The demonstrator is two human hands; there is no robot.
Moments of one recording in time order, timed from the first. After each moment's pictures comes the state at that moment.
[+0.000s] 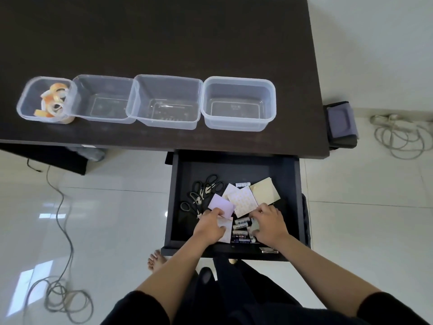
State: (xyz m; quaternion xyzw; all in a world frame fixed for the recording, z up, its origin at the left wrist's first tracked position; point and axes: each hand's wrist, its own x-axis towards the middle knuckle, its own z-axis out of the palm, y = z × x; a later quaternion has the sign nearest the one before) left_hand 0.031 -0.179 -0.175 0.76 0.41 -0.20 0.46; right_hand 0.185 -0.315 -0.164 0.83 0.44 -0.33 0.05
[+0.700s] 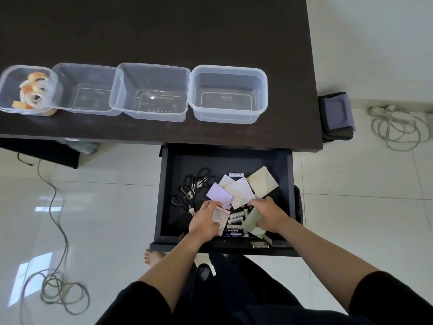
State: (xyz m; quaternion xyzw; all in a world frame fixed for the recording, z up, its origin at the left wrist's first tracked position) left_hand 0.038 -0.192 -0.176 0.78 0.40 -0.17 0.44; right_hand 0.223 -0.316 -0.160 0.79 0.43 -0.44 0.02
